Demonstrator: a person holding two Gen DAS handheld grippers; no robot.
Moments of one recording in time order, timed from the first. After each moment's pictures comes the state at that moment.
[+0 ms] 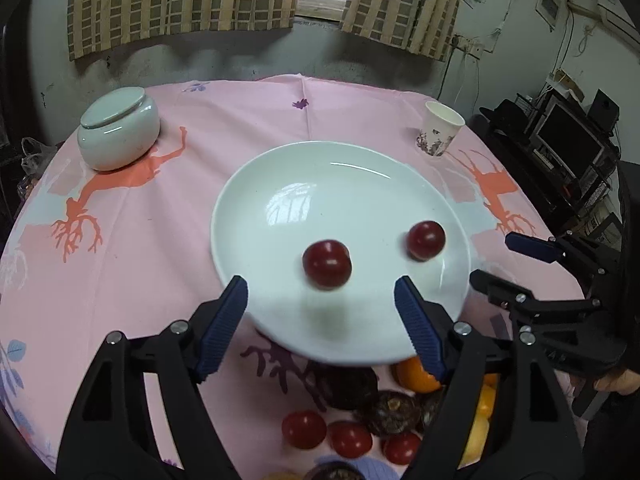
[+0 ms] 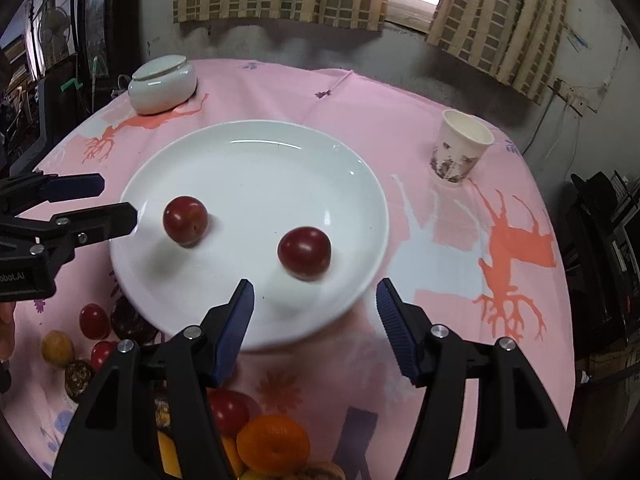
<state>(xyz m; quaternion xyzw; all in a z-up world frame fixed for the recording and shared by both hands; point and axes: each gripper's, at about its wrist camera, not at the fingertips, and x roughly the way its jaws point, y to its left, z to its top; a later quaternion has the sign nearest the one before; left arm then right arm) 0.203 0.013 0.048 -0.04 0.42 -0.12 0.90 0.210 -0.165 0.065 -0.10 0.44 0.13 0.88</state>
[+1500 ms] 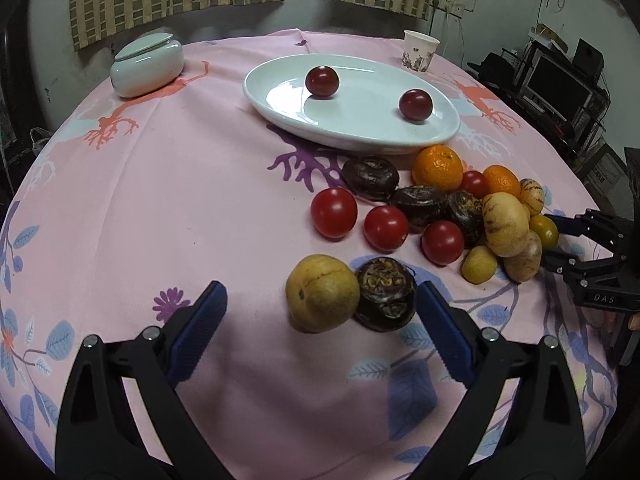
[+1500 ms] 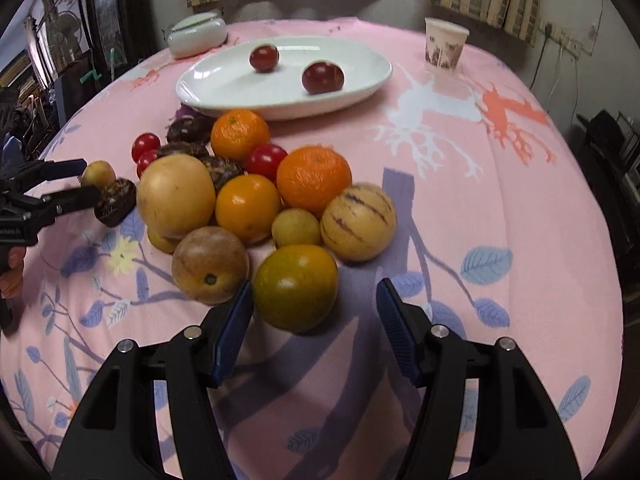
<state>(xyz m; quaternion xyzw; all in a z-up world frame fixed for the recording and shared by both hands) 0.082 0.040 -0.020 0.01 0.44 -0.12 0.89 0.080 -0.192 0.002 -0.08 0.46 0.16 0.87</state>
